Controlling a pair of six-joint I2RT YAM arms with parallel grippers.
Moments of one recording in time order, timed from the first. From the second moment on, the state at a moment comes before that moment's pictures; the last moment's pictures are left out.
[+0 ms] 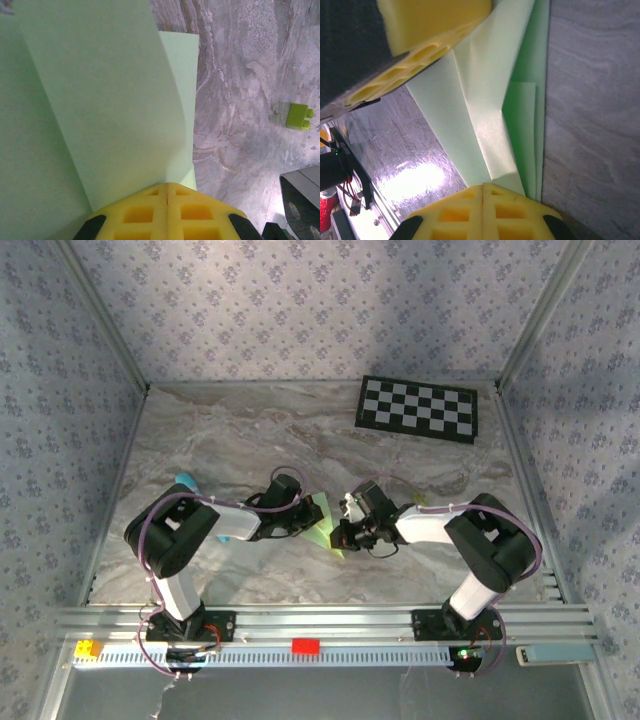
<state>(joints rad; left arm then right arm) -0.73 1.76 0.68 0.32 0.30 -1.16 0.70 1.63 0.62 0.03 -0.57 0.70</state>
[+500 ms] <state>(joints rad) -0.73 1.76 0.68 0.32 0.30 -1.16 0.70 1.56 0.51 0.11 -0.56 0.72</state>
